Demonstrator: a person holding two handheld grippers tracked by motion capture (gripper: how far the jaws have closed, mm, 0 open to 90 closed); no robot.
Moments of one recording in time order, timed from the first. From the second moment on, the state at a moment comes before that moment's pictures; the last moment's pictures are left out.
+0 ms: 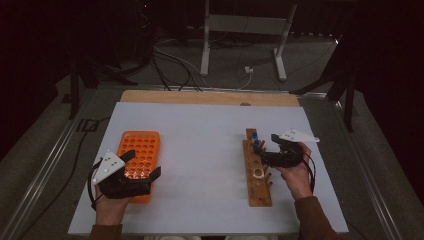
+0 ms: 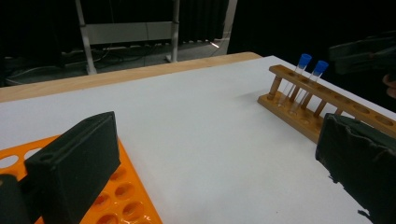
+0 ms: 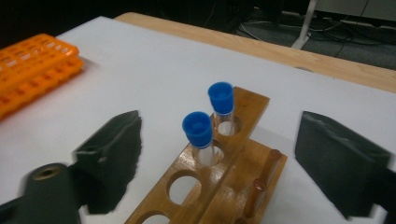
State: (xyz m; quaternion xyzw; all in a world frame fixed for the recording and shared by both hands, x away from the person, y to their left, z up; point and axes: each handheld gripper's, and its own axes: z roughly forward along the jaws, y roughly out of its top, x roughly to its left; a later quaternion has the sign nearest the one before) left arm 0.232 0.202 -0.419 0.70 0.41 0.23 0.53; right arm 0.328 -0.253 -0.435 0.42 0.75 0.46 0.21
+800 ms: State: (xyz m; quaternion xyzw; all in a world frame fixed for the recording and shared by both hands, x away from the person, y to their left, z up) left arm 0.231 0.201 -0.421 0.70 0.41 0.22 0.54; right arm 0.339 -0.233 -0.456 0.41 0.78 0.42 0.23
